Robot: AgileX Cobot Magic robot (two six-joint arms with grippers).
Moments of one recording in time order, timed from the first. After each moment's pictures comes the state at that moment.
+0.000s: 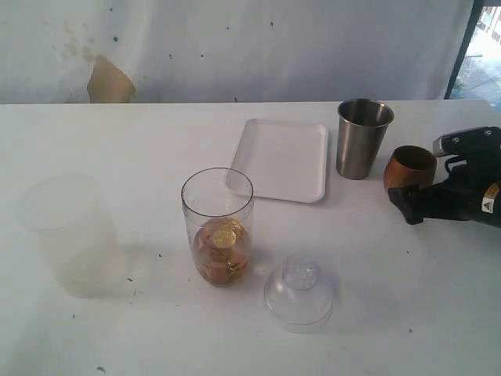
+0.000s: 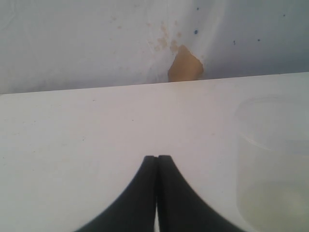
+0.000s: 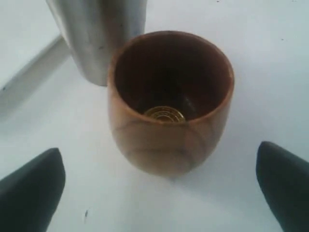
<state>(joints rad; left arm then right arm) 0.06 0.00 0.00 0.02 0.23 0.07 -0.13 1.90 -0.73 -0.69 -0.58 0.31</state>
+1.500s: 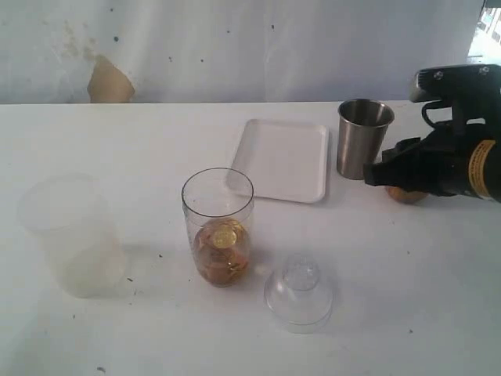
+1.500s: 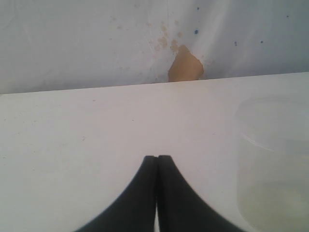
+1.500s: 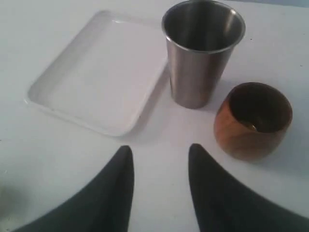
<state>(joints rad) 0.06 0.00 0.00 0.02 0.23 0.07 0.29 1.33 -0.67 -1.59 0.00 1.61</state>
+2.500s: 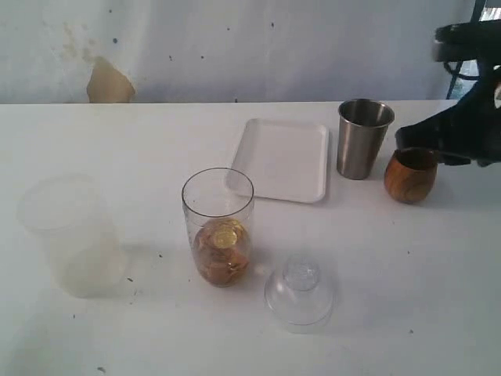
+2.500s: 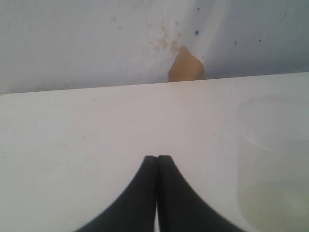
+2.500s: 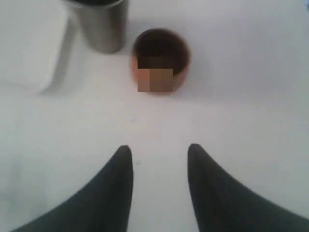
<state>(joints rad) 0.06 0.00 0.00 0.02 0.23 0.07 0.30 1.35 -1.02 -0.32 0.73 0.34</state>
